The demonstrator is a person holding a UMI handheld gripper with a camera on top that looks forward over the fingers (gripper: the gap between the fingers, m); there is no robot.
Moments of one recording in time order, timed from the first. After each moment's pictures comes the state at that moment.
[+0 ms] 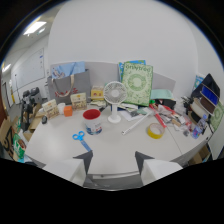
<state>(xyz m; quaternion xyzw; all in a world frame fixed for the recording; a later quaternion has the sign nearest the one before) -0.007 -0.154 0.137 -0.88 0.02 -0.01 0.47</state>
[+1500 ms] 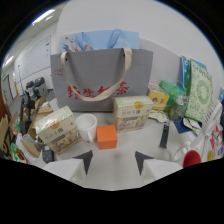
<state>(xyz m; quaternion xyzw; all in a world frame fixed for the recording) -0.261 0.133 0.047 -0.90 -0.03 0.01 0.43</state>
